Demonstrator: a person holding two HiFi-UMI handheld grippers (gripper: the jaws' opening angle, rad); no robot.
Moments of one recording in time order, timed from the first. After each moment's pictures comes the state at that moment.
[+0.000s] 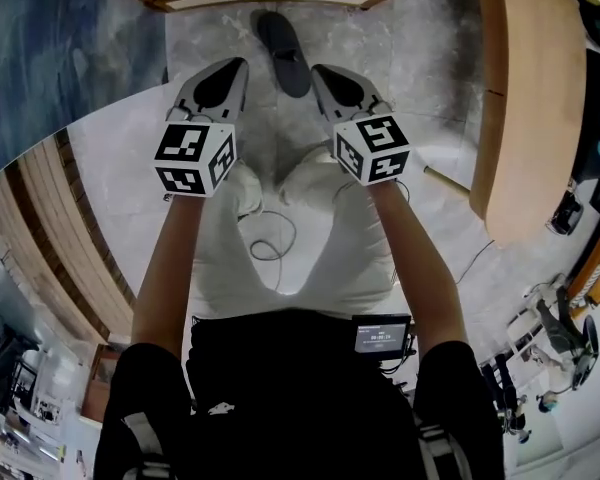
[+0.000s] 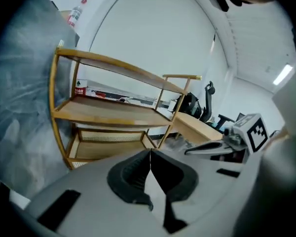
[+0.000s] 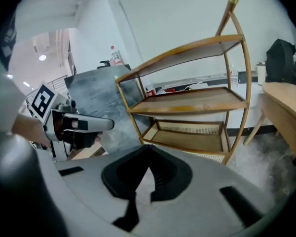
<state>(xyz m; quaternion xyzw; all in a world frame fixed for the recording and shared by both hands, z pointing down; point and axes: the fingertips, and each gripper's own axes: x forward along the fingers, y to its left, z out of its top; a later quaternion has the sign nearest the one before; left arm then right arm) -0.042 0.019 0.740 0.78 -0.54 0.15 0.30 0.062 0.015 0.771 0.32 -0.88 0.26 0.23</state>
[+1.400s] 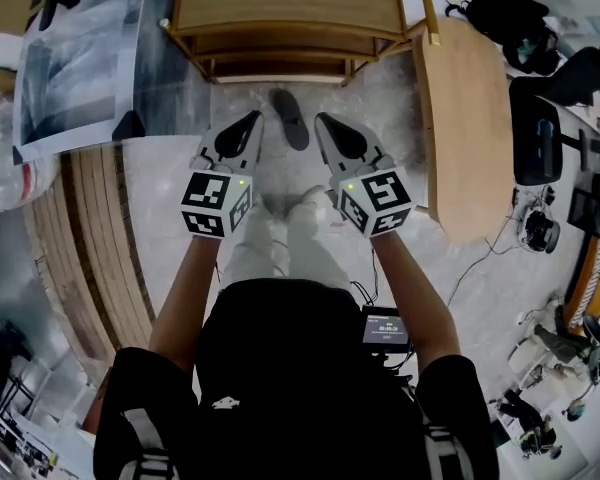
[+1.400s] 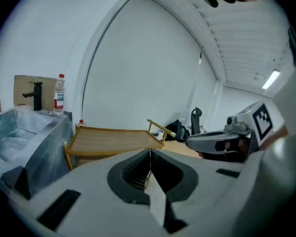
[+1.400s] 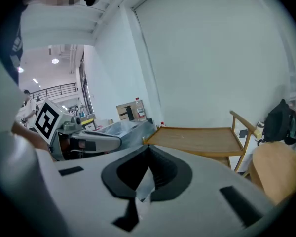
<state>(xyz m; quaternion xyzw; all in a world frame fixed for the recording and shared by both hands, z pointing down) -0.062 0.068 0.341 0.80 -0.54 0.11 0.22 0.026 0.057 0.333 0.34 -0.91 0.17 0.15</state>
